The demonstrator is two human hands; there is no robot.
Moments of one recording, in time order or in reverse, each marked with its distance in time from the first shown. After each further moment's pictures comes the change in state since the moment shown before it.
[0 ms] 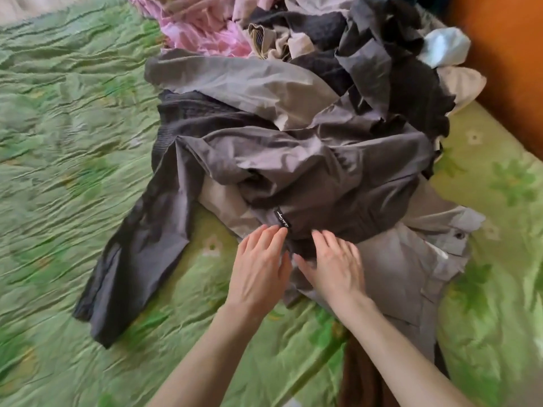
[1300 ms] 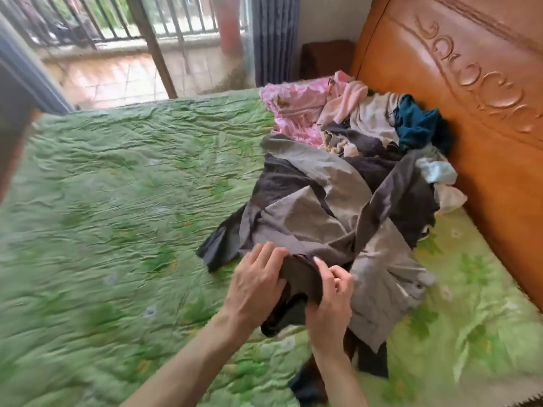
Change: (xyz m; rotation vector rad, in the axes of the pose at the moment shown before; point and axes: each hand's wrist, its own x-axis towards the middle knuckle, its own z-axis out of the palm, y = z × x) left_hand -0.202 0.156 -0.298 0.057 0.404 -0.027; right_hand -0.239 -0.081 -0.239 0.659 0.485 -0.275
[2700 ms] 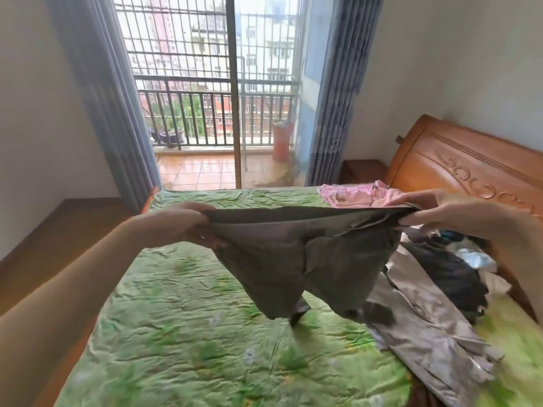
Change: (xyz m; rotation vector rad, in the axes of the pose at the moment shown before) left_hand -0.122 -0.248 -0.497 -0.927 -0.386 -0.579; right_hand 0.133 -0.360 -0.181 0.129 -1.012 -0.028
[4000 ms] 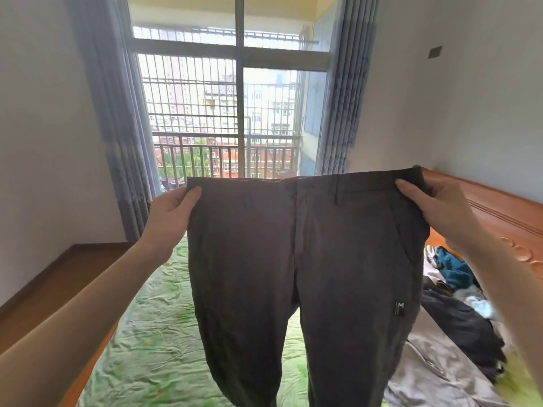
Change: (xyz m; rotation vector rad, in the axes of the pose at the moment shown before) left_hand -0.057 0.074 0.029 -0.035 0.811 0.583; right_hand -0.029 -0.094 0.023 0.282 0.861 -0.471
